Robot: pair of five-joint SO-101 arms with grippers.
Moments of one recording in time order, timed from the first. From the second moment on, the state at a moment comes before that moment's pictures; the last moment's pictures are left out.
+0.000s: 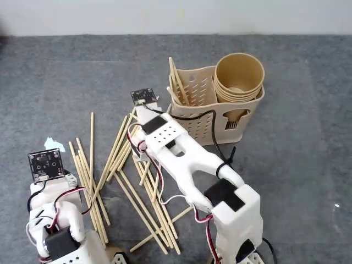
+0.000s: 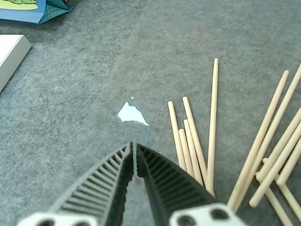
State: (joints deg) left arm -30.2 -103.2 88.3 64.0 -4.6; right arm -41.2 21.9 1.1 62.6 -22.6
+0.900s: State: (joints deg) left arm -30.2 -103.2 88.4 64.0 -4.6; right arm -40.9 27.9 -2.3 73.8 -16.0
